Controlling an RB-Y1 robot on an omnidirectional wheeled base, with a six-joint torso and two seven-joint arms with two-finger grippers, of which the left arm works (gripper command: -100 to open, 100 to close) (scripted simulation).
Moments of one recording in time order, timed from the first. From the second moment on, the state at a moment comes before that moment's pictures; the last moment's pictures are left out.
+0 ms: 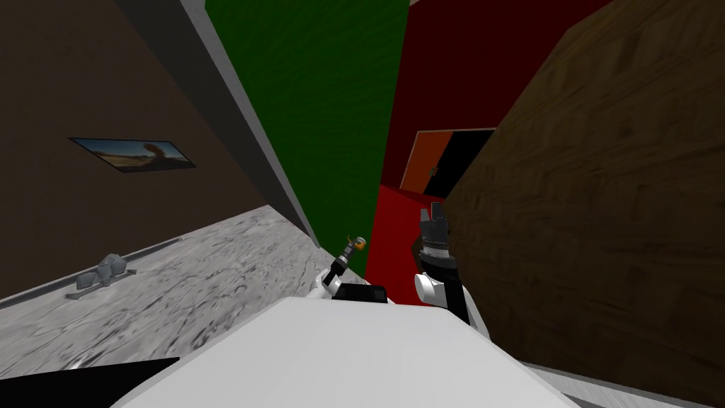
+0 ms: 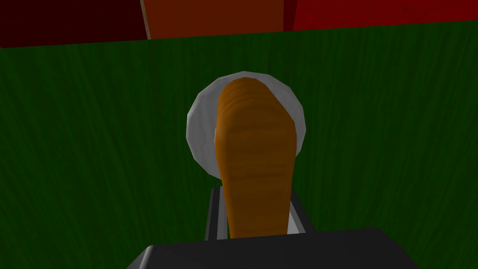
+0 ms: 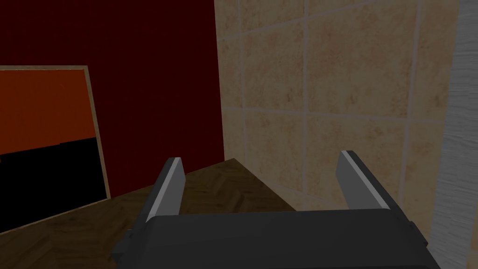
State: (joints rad) arm -0.13 0.03 -0.32 -0.68 -0.14 -0.79 0.16
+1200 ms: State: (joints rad) arm -0.12 0.06 -0.21 -0.69 -0.12 -0.78 0.15
